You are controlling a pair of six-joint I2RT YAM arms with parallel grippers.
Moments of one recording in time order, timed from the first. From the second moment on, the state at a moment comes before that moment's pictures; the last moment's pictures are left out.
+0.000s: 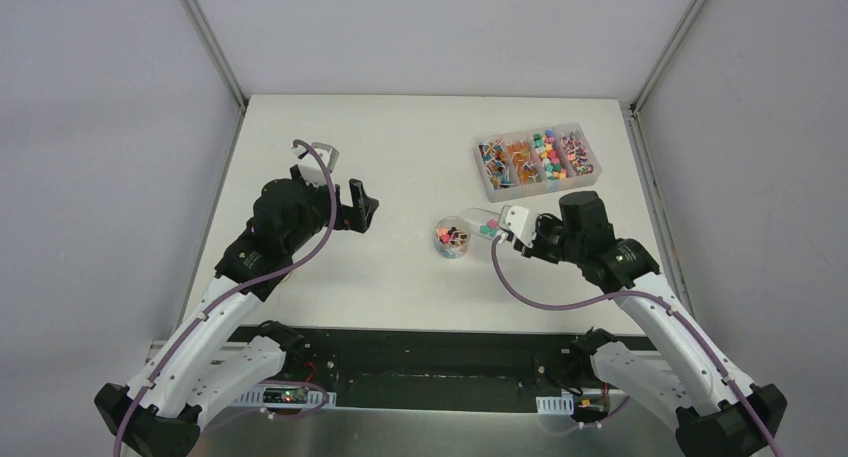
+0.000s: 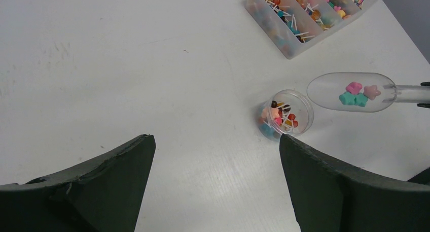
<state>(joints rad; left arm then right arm) -0.49 0.78 0.83 -0.34 0.00 -0.24 0.45 0.84 0.79 -0.70 -0.24 -0.87</state>
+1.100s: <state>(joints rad) -0.49 0.78 0.83 -0.34 0.00 -0.24 0.75 1.07 0.97 -0.83 0.22 -0.88</state>
